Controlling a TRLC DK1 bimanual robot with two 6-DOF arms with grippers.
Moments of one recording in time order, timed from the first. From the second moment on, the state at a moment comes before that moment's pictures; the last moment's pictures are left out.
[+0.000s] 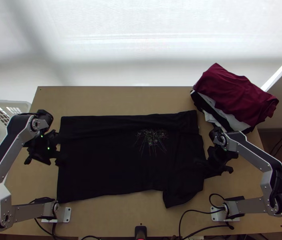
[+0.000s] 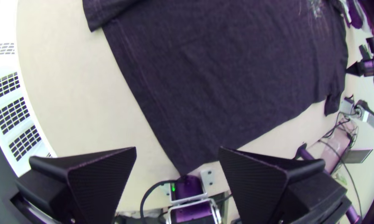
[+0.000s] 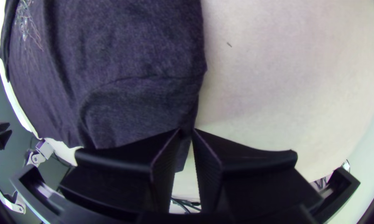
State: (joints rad) left arm 0.02 1.39 1.16 -1.52 0.01 0.27; right arm 0.15 1.51 0.81 -1.14 -0.26 0.28
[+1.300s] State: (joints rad) left arm -0.15 1.68 0.77 -1.34 -0.07 0.21; right arm 0.19 1.50 0.80 -1.14 -0.28 0.28
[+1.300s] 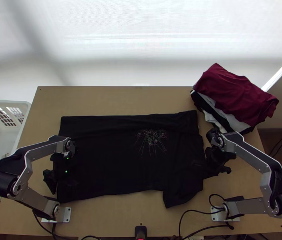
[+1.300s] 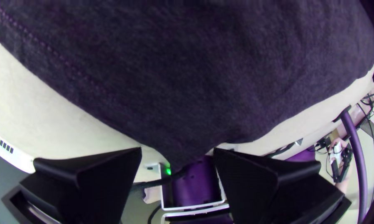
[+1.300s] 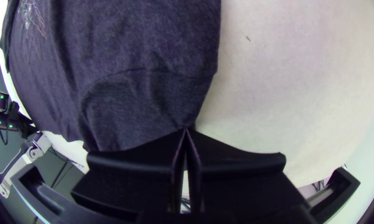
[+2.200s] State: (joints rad) left arm -0.04 1.62 1.03 -1.43 0.04 0.22; right arm 0.18 1.40 0.82 -1.23 -0.28 0.23
